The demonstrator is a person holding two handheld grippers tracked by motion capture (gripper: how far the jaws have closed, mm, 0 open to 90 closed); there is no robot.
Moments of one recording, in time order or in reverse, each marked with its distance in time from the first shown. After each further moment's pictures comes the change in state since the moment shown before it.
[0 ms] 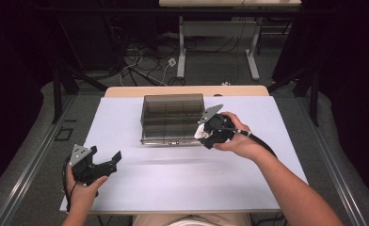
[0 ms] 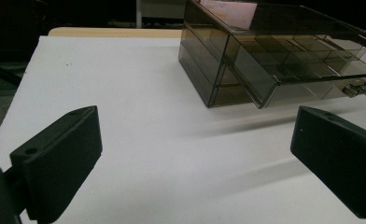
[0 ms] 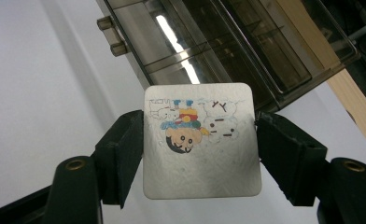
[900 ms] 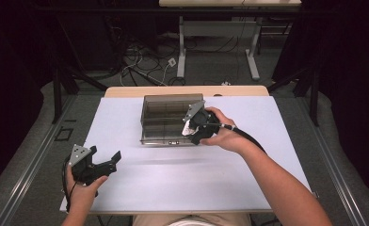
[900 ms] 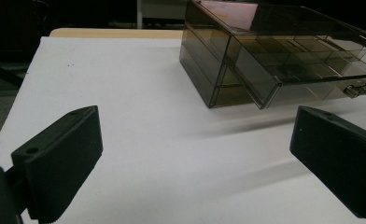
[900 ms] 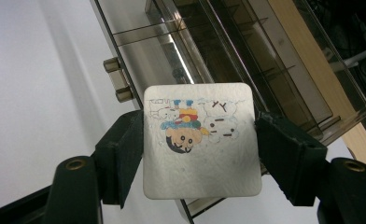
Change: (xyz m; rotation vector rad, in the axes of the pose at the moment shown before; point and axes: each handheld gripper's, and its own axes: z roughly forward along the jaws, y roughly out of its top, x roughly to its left) left arm 0.001 0.000 0.000 -0.004 0.001 0.003; right arm 0.005 0.036 0.022 -0.008 0.015 -0.078
